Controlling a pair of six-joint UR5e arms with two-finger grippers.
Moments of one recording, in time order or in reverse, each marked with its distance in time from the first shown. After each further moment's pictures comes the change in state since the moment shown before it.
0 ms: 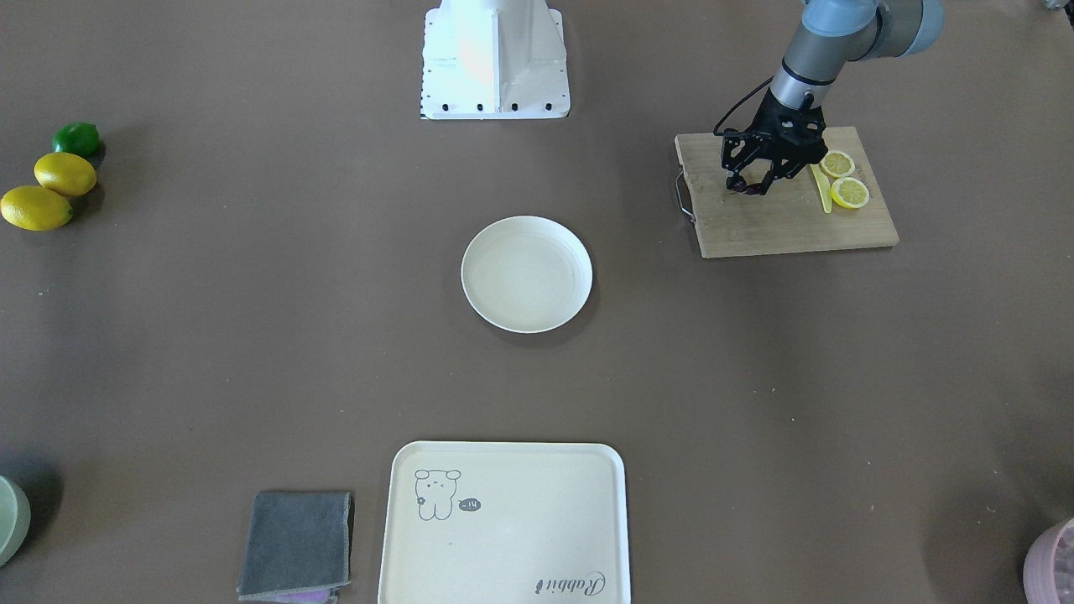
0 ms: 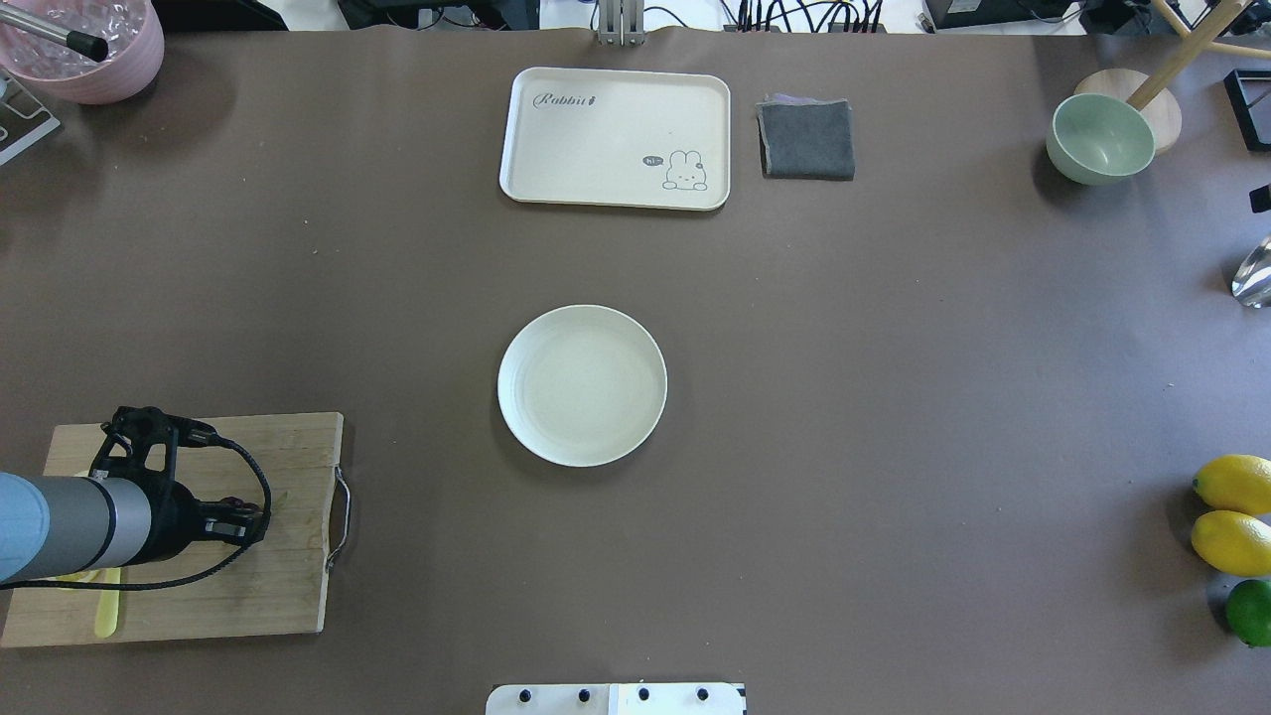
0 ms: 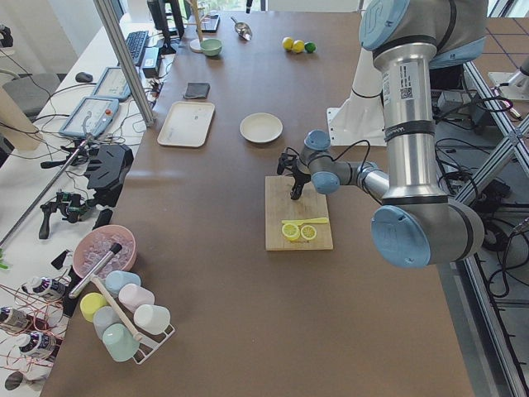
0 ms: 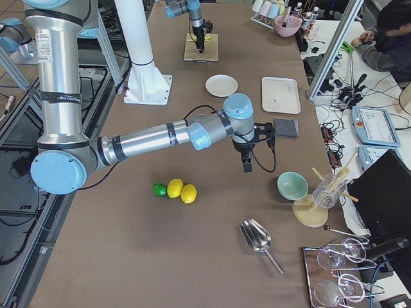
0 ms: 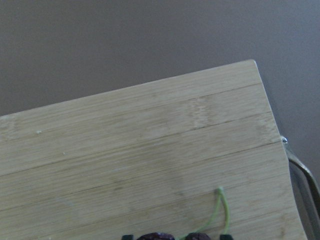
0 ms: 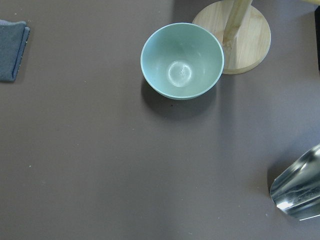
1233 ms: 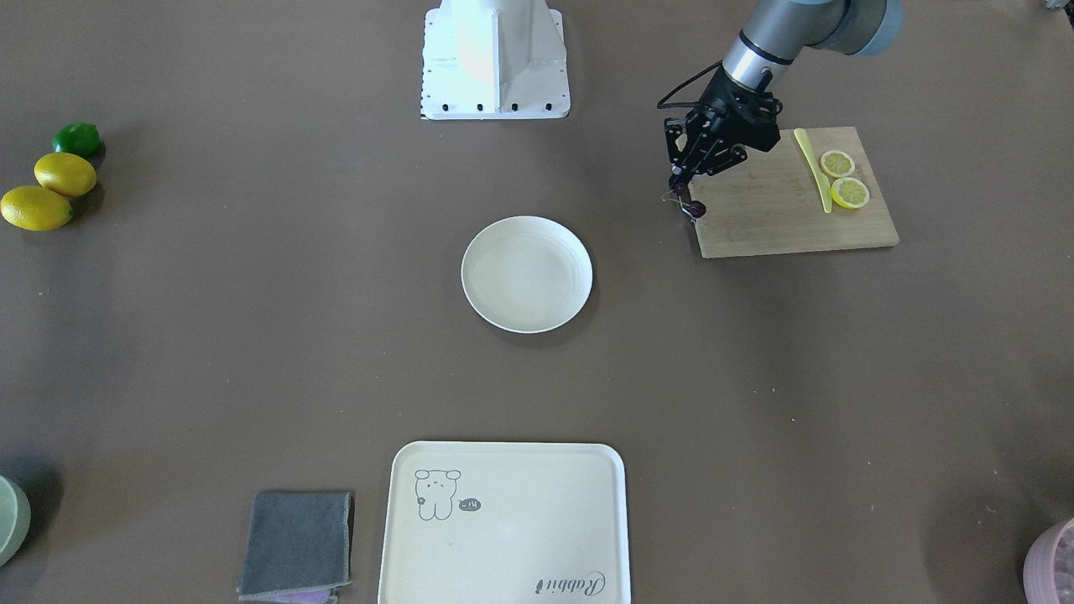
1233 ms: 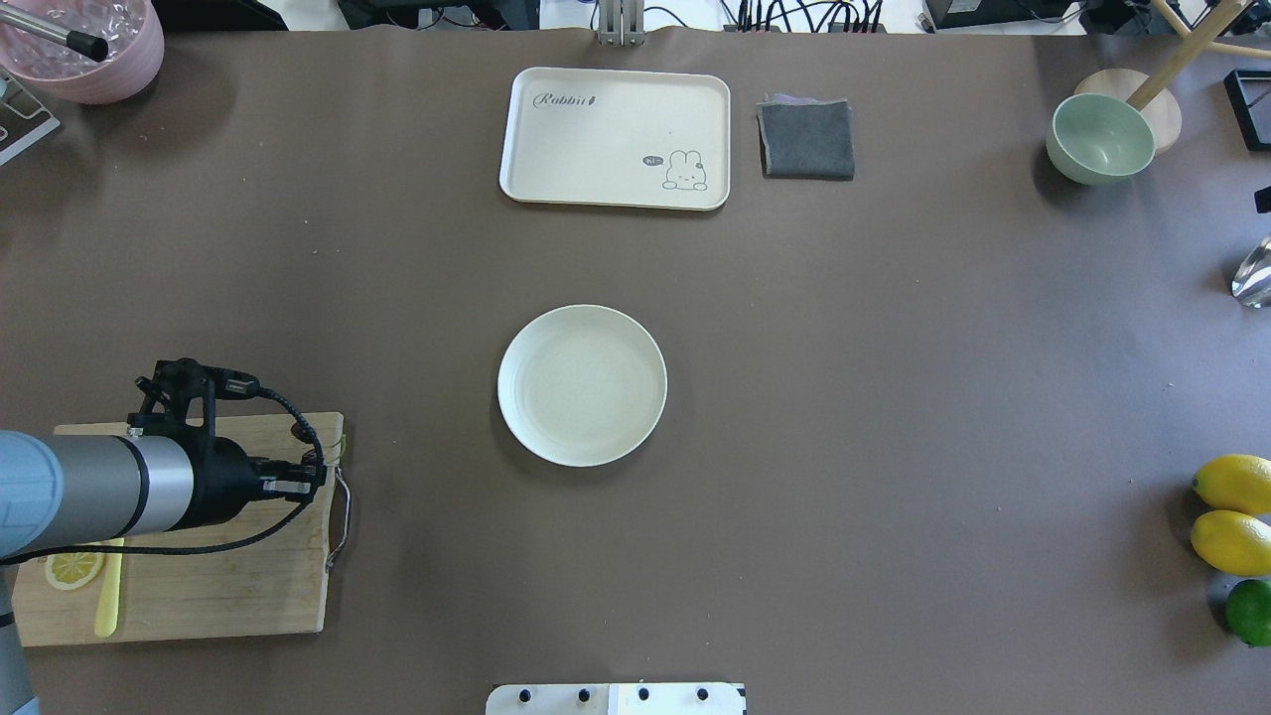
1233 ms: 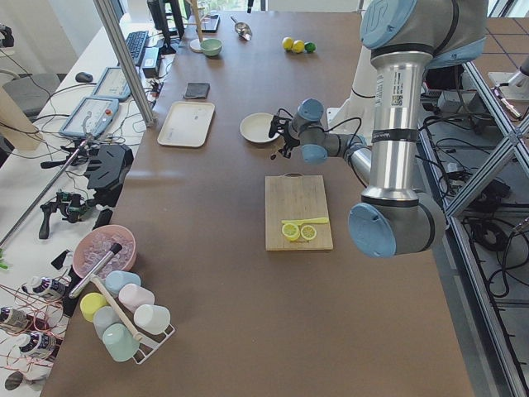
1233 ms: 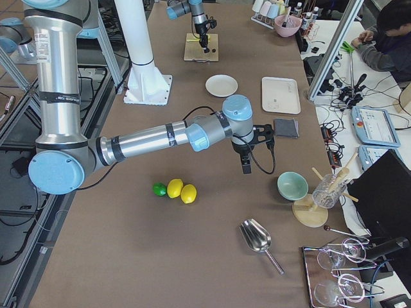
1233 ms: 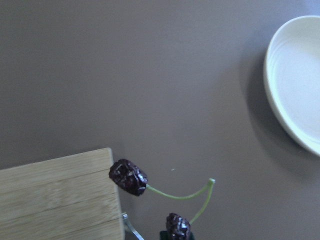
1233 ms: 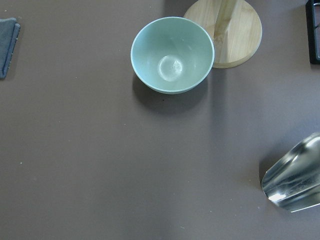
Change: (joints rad) left arm -0.049 -0.292 -0.025 0.040 -0.015 -0.062; right arm 0.008 -0.028 0.001 0.010 -0.004 0.000
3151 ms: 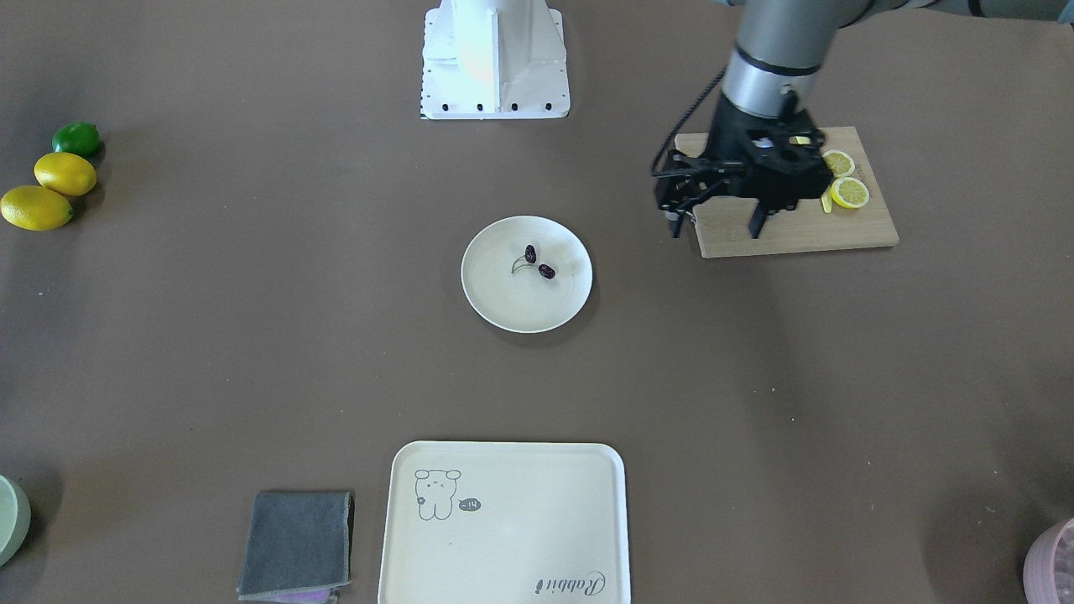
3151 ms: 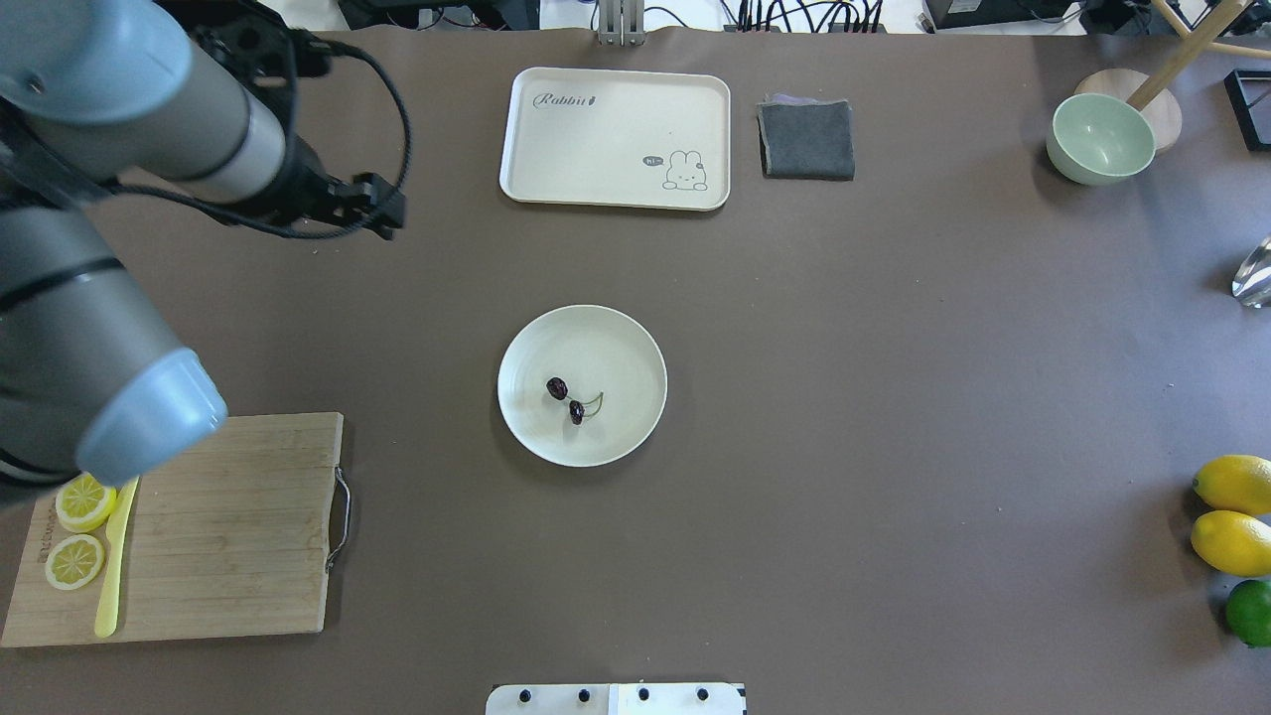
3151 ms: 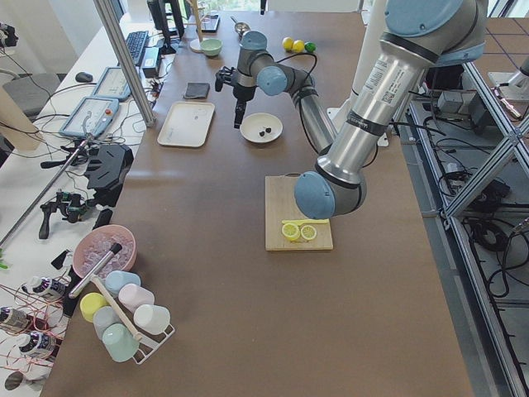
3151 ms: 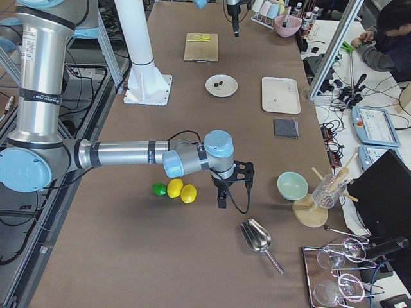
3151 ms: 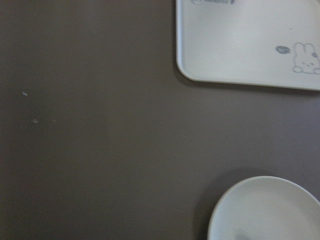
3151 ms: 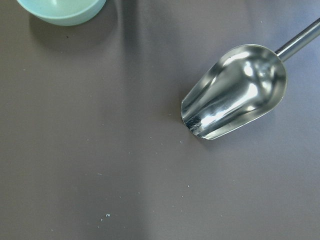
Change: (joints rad) left arm -0.495 -0.437 0.006 0.892 -0.285 0.363; right arm 0.058 -0.147 -0.062 -0.002 -0.018 -0.085
